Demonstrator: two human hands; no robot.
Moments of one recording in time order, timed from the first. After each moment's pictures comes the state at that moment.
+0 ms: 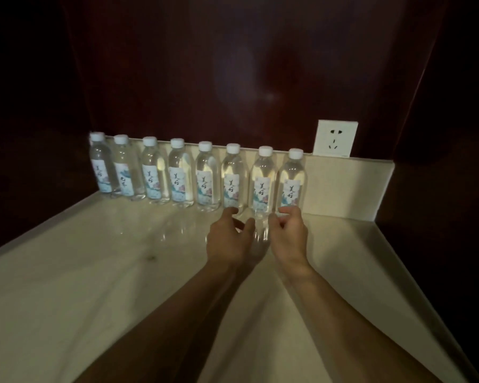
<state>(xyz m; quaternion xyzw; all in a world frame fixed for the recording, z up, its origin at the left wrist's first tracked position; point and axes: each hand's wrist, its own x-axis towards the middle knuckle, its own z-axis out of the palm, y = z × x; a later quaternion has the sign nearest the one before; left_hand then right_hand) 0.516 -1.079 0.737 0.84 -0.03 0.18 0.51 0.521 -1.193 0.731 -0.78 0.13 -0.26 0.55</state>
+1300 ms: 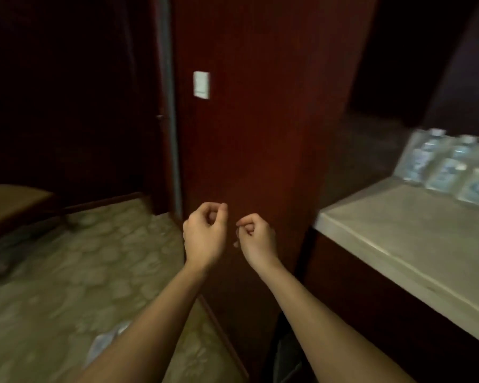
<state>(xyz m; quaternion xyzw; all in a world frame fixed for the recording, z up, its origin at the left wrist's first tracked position) 0.162 -0.510 0.693 0.71 0.29 0.43 0.48 0.239 -0.592 0.681 -0.79 -0.27 0.07 0.54</state>
